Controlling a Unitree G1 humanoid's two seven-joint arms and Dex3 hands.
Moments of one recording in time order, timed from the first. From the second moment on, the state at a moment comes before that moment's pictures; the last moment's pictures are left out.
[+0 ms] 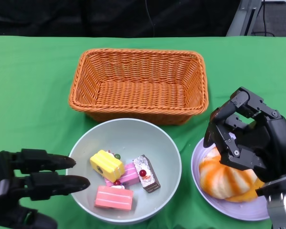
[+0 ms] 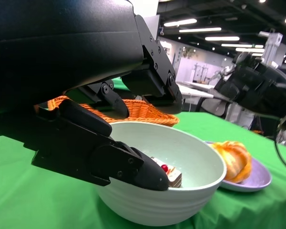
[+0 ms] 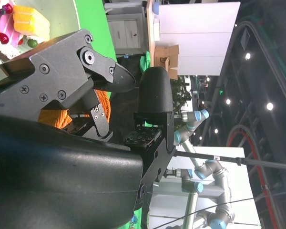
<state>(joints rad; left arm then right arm) -0.16 0.37 0.36 0.59 0.35 -1.57 -0.53 -0.08 0.02 0.03 0.01 0.33 -0.30 0.35</state>
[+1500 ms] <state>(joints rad) -0.19 0.63 -0.25 0.28 1.07 -0.93 0.18 -0.05 0.06 0.05 -0.05 0.28 -0.27 0.30</state>
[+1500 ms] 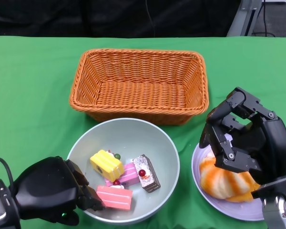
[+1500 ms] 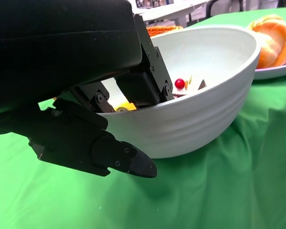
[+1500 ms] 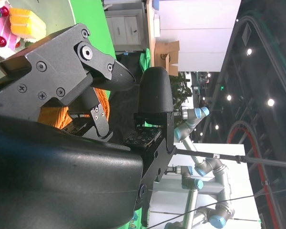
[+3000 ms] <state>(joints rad) -0.45 0.58 -0.63 0.82 0.95 -1.07 0.66 -0.04 0.08 0.06 -0.06 0.28 -0.29 0.30</state>
